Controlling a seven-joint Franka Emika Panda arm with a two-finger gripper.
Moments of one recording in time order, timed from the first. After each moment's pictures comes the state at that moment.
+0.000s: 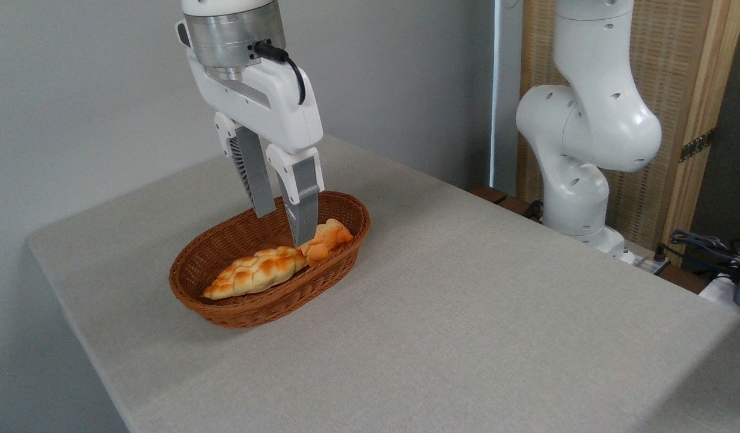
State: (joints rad) arm -0.04 0.04 0.00 -1.57 -0.04 1.61 0.75
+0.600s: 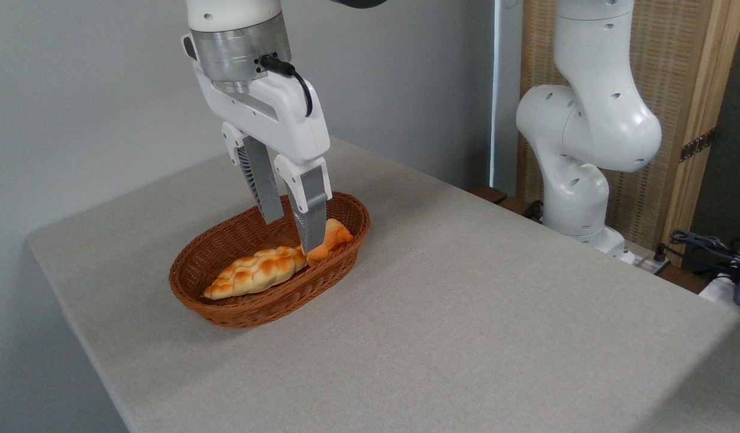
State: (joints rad) arm -0.05 0.04 0.01 -1.60 -0.04 1.61 0.75
